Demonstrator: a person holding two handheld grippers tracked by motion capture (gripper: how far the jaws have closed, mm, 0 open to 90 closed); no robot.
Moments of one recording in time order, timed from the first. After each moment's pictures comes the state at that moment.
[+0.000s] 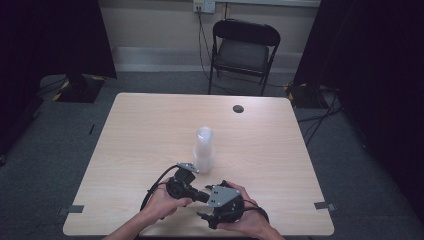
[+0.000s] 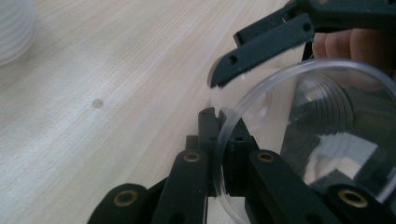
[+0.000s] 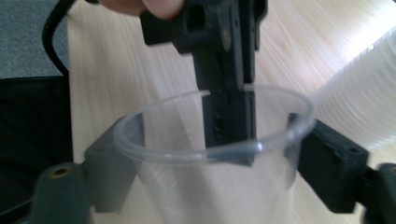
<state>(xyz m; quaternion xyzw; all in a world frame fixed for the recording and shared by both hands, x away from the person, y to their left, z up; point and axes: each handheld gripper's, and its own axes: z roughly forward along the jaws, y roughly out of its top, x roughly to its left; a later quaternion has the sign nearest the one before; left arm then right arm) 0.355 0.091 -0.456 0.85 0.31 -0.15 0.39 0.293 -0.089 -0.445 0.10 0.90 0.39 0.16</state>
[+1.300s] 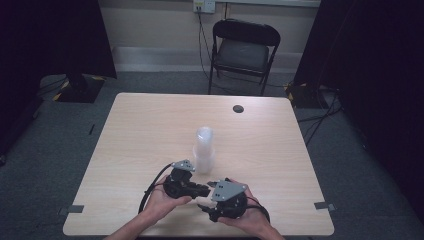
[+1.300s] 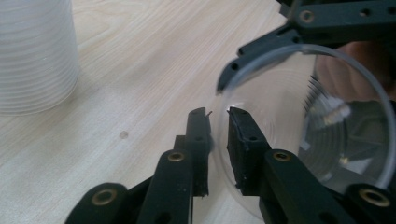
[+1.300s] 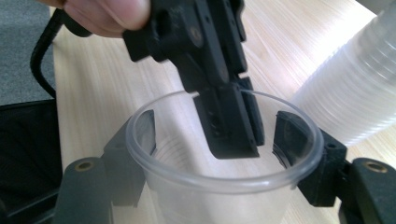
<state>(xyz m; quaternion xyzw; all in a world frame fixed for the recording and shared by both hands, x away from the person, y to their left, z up) 0.348 0.098 -0.445 0.83 0.31 -0.07 0.45 0.299 -0.097 -0.437 0.14 0.88 0.42 0.17</state>
